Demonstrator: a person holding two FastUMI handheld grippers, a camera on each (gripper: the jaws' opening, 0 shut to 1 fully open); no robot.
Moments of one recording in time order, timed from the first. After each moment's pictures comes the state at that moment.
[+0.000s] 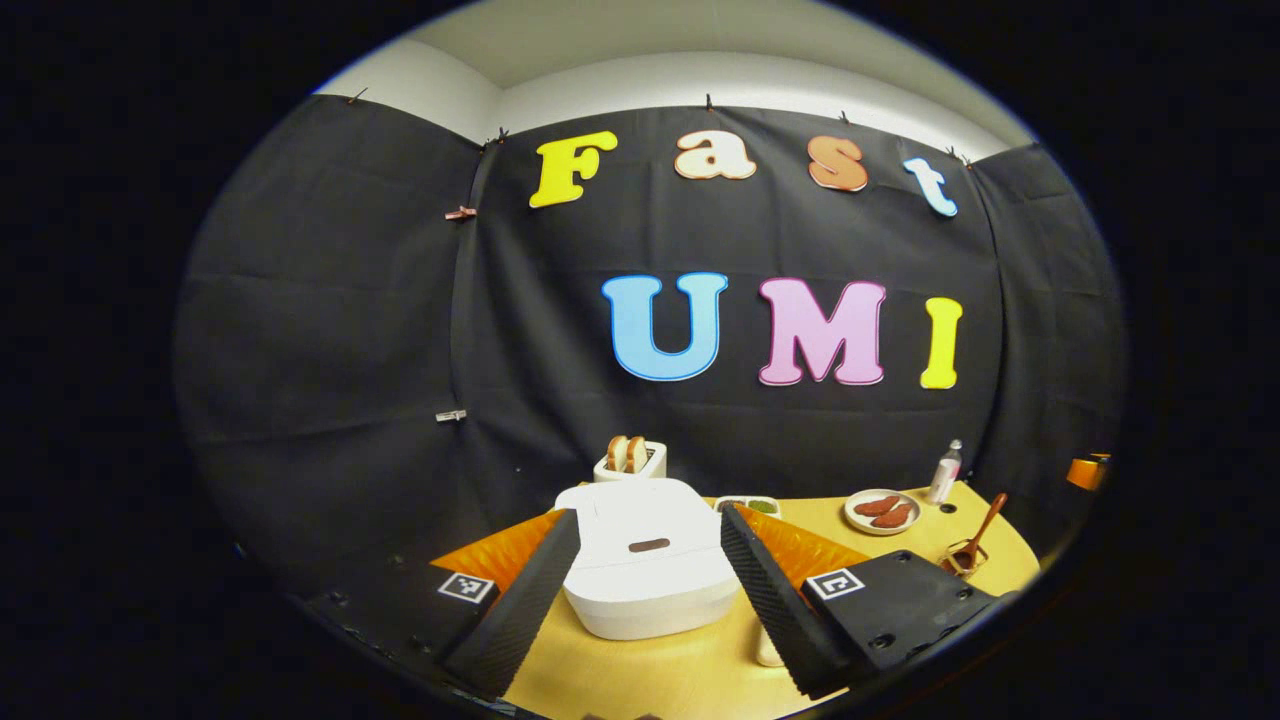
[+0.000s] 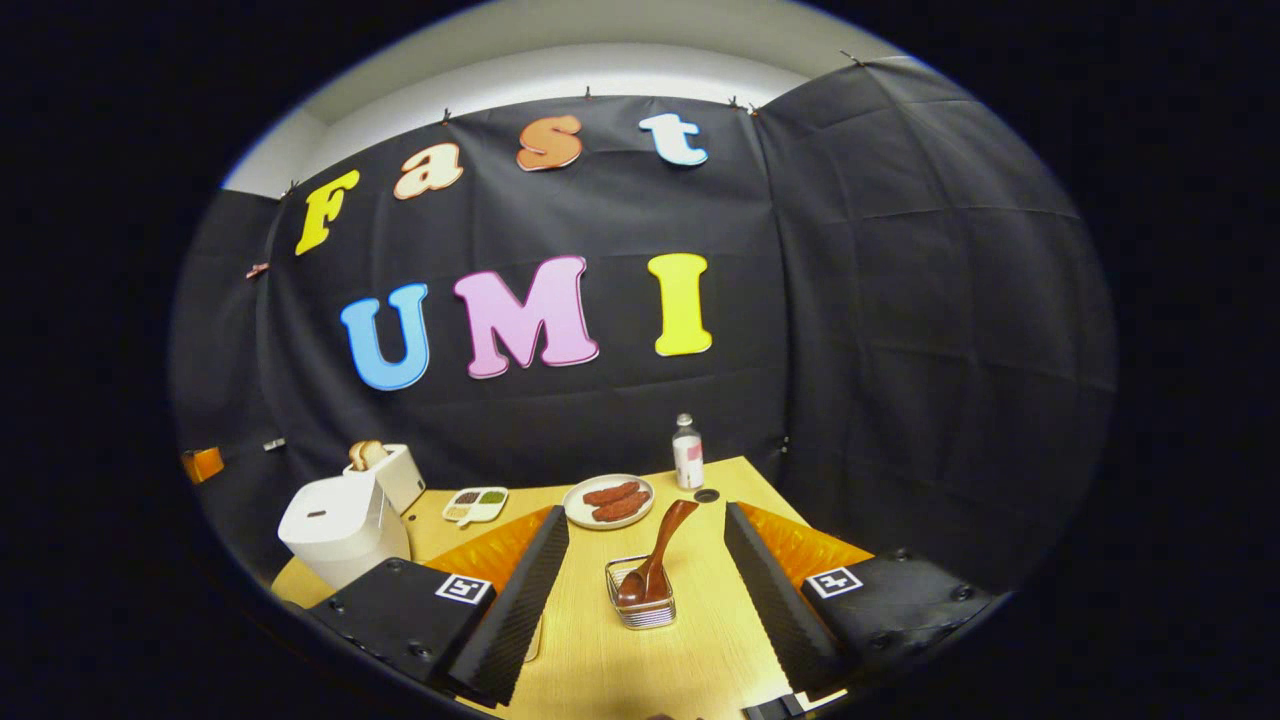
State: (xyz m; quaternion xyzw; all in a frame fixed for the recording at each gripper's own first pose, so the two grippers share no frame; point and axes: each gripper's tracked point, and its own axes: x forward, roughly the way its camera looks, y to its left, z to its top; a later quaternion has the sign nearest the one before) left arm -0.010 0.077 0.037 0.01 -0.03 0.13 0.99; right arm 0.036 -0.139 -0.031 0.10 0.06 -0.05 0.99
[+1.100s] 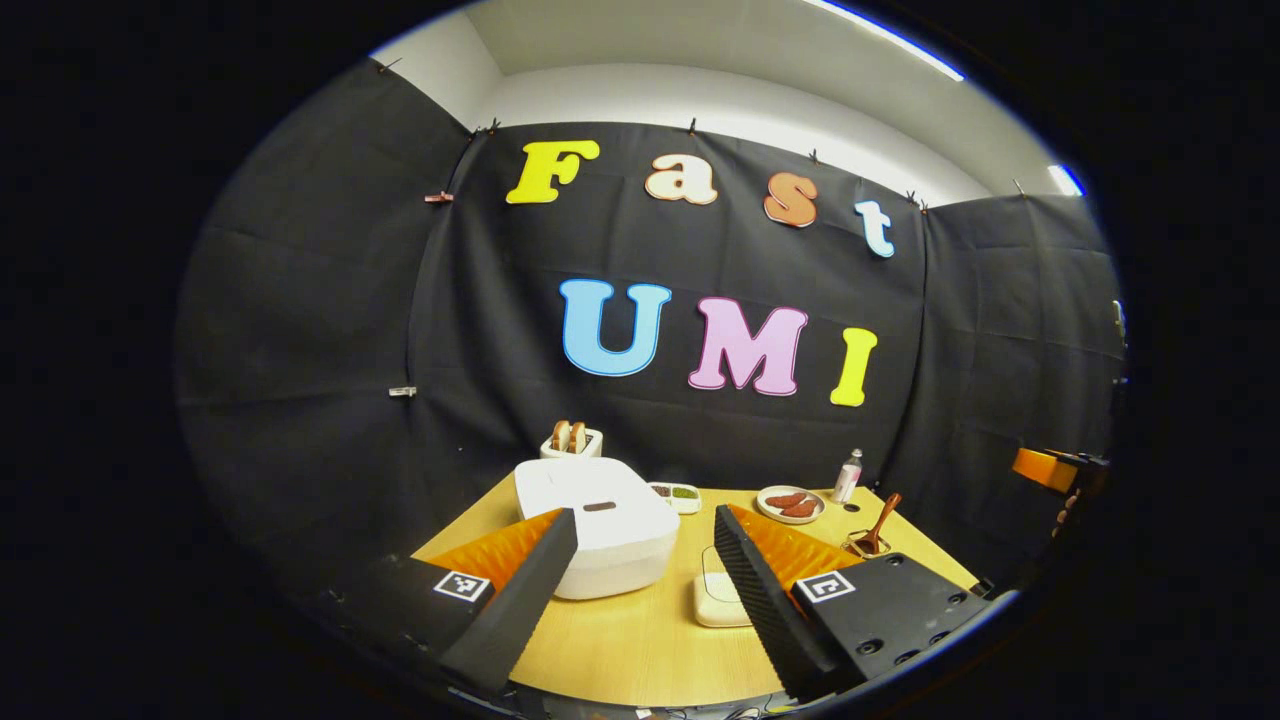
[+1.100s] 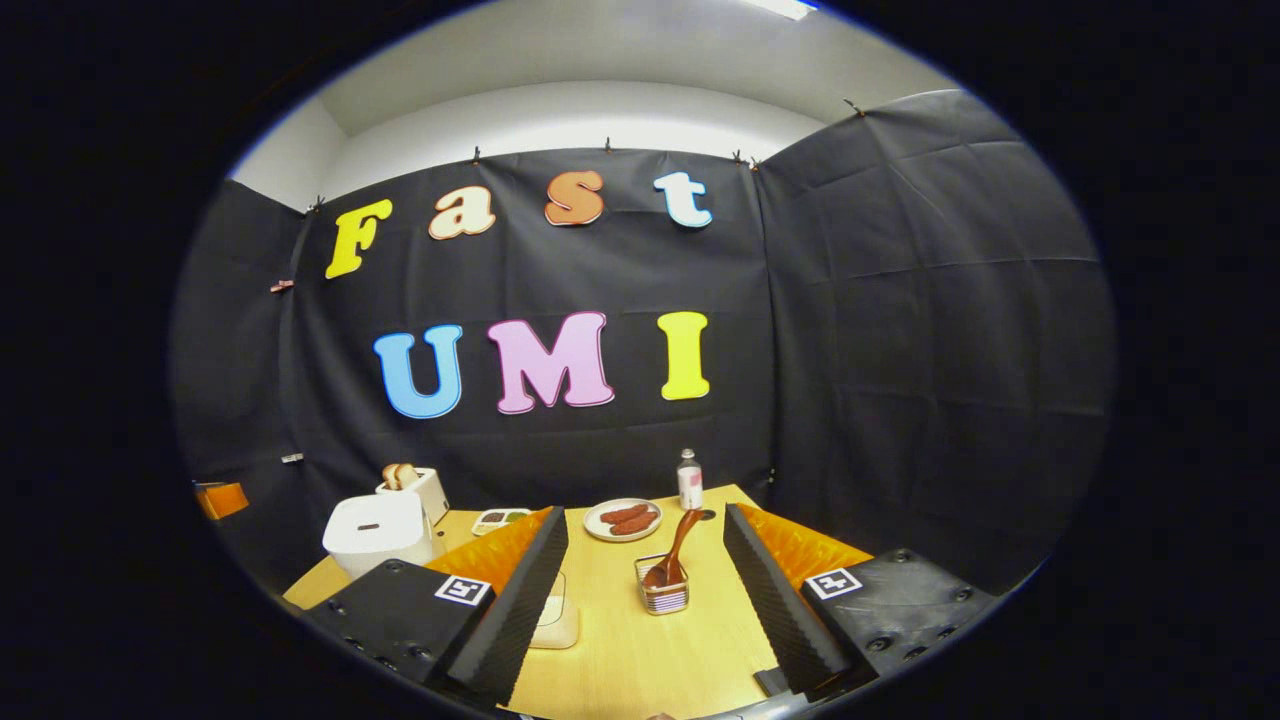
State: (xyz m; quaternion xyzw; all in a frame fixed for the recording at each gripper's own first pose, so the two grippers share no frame) left arm -0.101 0.061 0.025 -0.03 -0.03 0.03 1.00; right arm -0.073 -0.077 0.029 0.08 0.01 -0.04 1.00
